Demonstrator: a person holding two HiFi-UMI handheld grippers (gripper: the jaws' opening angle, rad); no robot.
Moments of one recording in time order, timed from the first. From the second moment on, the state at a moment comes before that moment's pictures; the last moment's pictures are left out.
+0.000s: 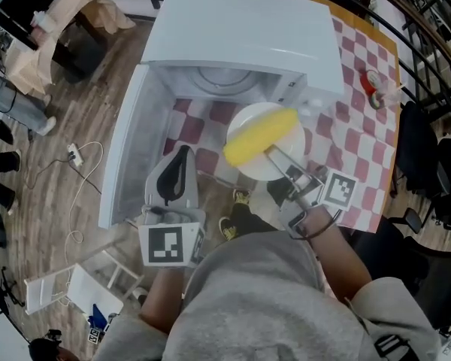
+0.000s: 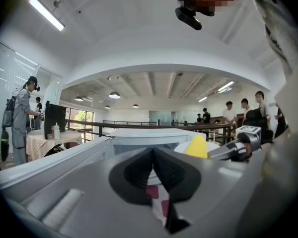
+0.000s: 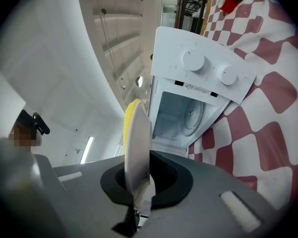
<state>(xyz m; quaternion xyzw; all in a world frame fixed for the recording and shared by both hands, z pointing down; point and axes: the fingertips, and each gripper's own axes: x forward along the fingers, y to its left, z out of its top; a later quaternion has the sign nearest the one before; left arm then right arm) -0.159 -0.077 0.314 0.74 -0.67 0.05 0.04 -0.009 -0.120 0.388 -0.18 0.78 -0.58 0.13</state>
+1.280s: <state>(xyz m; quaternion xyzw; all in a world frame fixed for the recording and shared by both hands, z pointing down) -0.175 -0.154 0.339 0.71 -0.70 0.09 0.05 -0.043 -0.186 0.426 -0.17 0.76 -0.61 0.13</state>
